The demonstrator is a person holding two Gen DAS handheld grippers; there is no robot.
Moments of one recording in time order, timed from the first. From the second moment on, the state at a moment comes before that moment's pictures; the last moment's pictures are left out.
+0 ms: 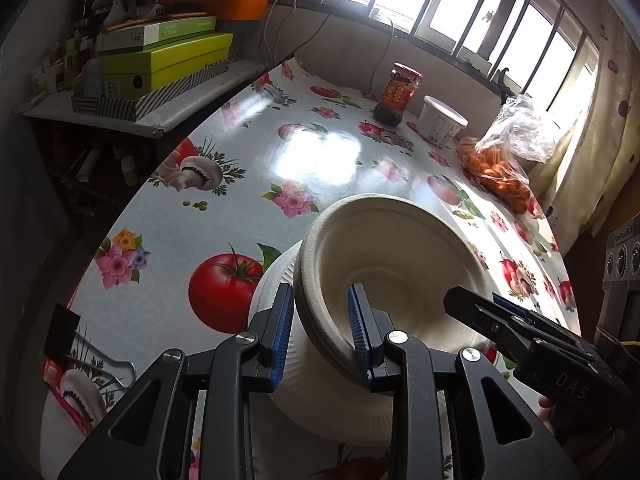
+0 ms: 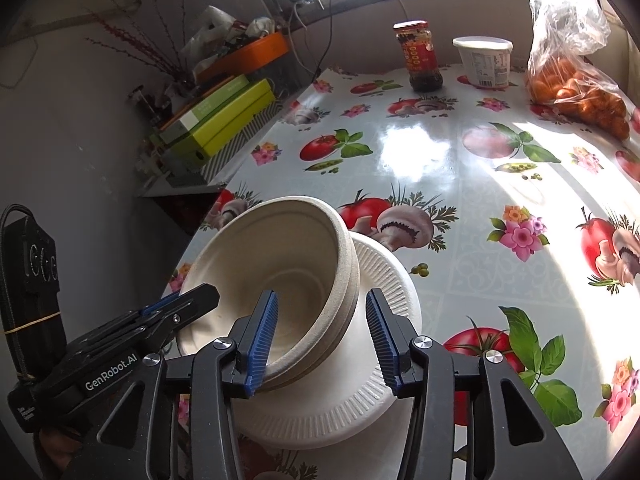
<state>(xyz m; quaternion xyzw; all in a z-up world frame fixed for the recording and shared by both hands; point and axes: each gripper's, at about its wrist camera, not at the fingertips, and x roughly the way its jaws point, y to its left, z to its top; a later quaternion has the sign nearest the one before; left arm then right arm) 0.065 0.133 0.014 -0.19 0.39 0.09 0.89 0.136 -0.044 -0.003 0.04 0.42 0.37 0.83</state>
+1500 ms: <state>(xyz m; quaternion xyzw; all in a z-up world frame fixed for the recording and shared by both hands) -0.017 0.102 0.016 -0.13 0.35 0.08 0.92 0.070 -0.101 -0.001 0.00 0.36 0.37 0.86</state>
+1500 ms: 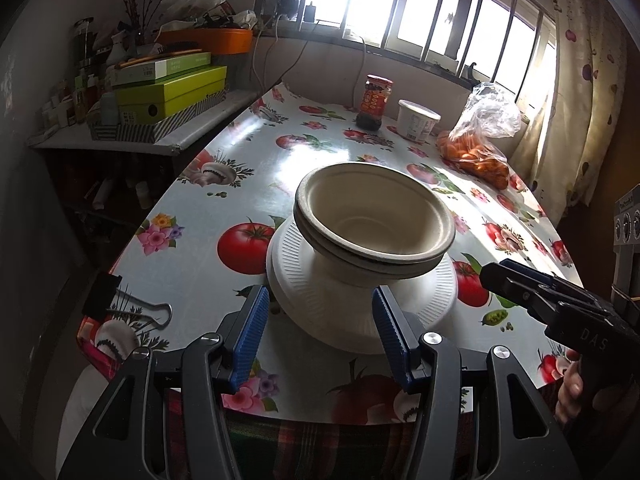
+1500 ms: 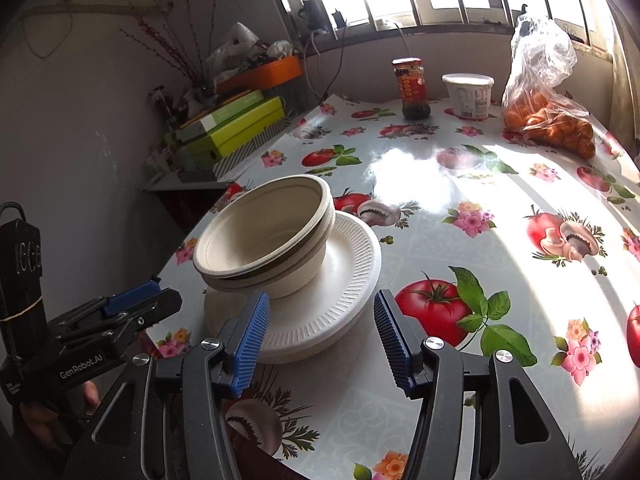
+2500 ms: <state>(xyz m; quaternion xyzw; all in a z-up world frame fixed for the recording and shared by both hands) -0.019 0.063 -0.037 -0.08 0.42 0.10 0.90 0.052 -0.116 -0.056 -0.08 0.38 0.35 0.85</state>
